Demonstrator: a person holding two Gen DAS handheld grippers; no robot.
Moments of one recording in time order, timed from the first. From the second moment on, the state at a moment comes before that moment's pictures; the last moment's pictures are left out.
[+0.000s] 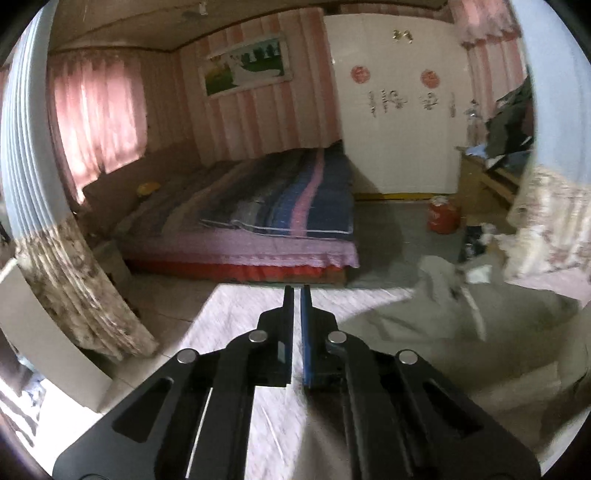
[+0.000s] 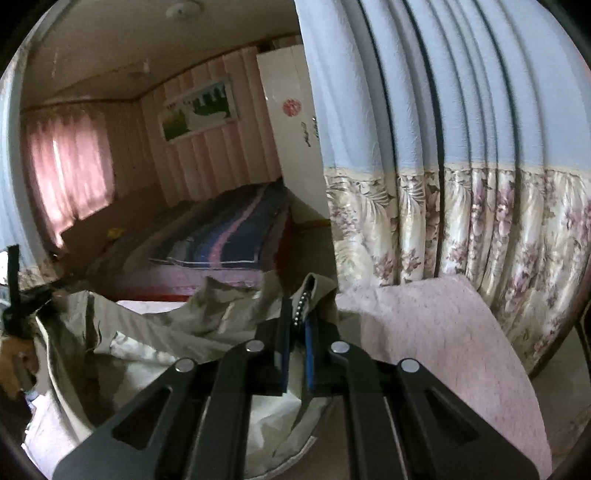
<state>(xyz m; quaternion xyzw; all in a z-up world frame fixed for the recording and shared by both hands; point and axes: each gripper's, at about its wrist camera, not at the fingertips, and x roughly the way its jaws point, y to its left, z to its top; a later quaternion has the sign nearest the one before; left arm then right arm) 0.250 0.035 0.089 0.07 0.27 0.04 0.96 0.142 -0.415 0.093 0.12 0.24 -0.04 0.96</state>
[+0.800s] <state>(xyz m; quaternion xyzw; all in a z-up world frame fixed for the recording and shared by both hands) 0.310 -0.029 -0.030 0.16 0.38 -0.04 0.91 0.197 -0.462 0.021 0.09 0.36 -0.06 0.93</state>
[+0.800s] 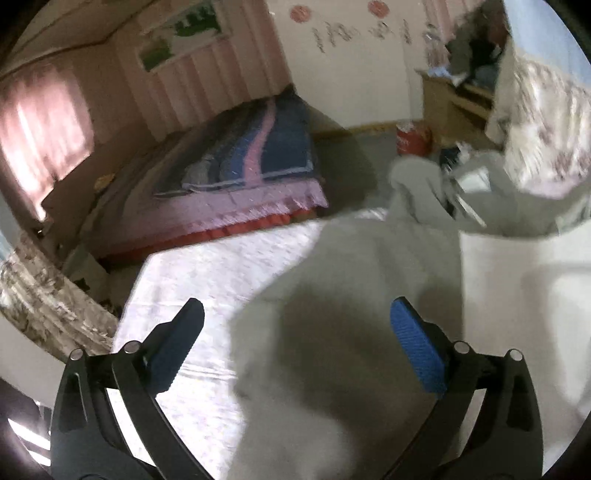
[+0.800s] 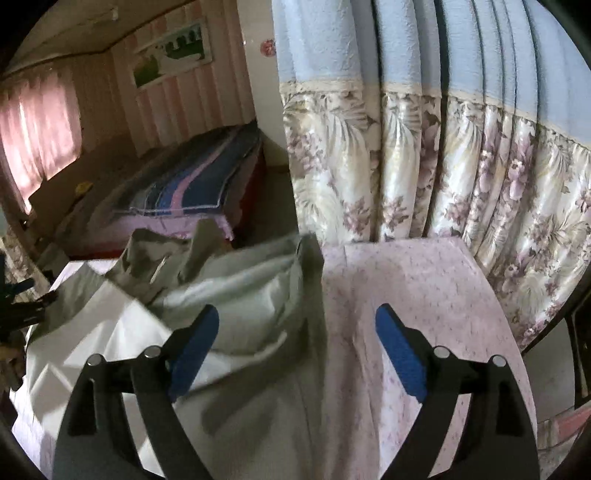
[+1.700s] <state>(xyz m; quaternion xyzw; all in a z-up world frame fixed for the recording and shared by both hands) 0.380 0.063 -0.023 0.01 0.39 0.06 0.92 0.269 -0.422 -0.011 0.04 0.40 0.01 0.92</state>
